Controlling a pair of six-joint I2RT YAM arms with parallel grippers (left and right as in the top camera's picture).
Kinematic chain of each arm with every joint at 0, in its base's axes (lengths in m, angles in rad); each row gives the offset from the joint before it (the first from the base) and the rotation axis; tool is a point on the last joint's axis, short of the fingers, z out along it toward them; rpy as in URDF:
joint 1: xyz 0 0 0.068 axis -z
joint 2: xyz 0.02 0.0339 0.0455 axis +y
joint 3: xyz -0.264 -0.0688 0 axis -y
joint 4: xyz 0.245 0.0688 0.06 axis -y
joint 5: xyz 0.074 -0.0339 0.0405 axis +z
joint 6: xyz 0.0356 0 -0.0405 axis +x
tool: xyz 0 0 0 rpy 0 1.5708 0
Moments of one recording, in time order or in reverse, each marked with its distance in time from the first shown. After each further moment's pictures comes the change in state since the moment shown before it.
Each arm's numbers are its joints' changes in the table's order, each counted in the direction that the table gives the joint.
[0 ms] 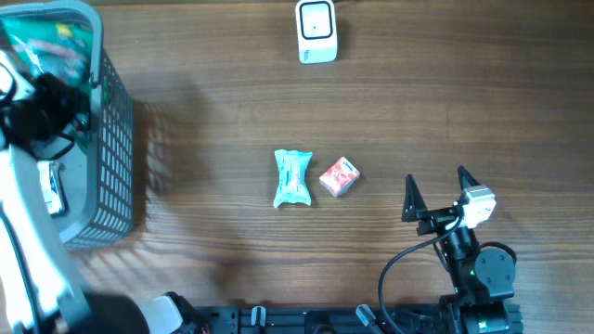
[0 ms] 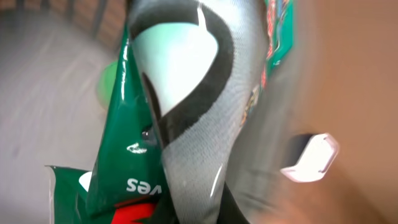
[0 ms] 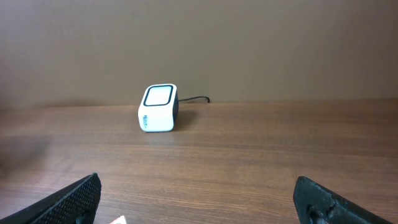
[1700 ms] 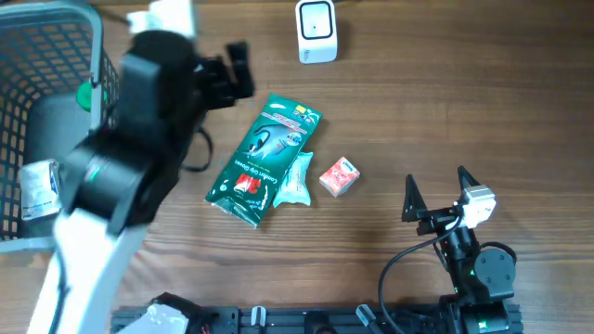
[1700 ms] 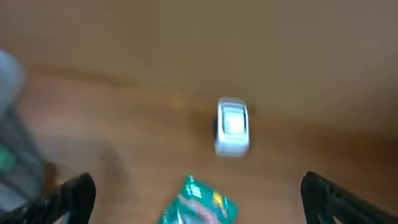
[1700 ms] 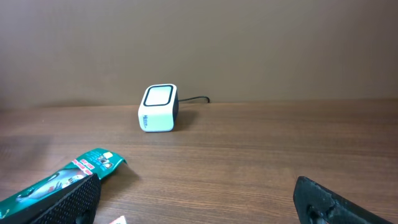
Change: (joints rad) left arm 0.944 -0.234 0.137 0.016 0.718 -0.037; right arm 0.000 0.000 0.000 0.000 0.000 0.000
